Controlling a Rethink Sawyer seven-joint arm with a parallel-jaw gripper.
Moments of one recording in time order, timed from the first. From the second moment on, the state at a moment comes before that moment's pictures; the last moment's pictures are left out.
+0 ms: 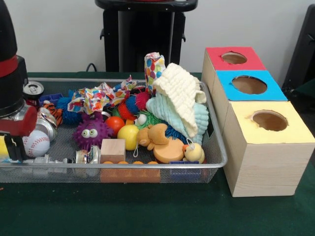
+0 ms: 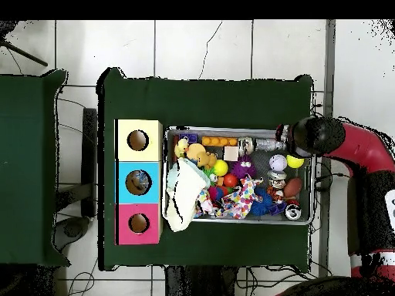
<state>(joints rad) -0.82 -0.35 0.47 1.10 -0.55 0.89 1.60</state>
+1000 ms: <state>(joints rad) -0.82 -0.37 0.47 1.08 -0.56 0.89 1.60</state>
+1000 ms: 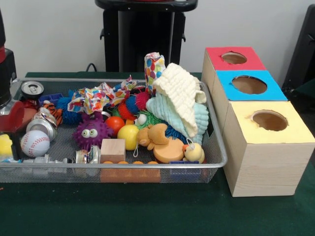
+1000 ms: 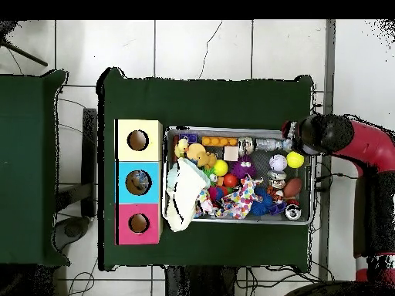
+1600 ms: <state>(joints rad) -0.82 -0.36 0.47 1.08 -0.57 0.89 1.60</state>
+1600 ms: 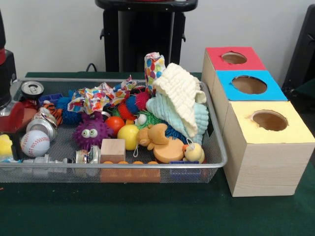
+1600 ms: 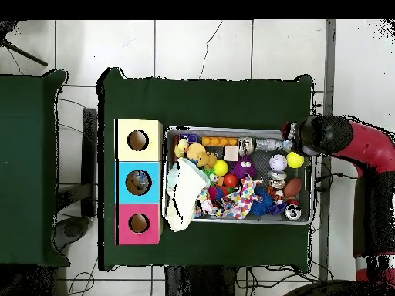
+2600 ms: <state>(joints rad) -0.86 -0.32 0.47 1.08 -0.57 0.88 1.60</state>
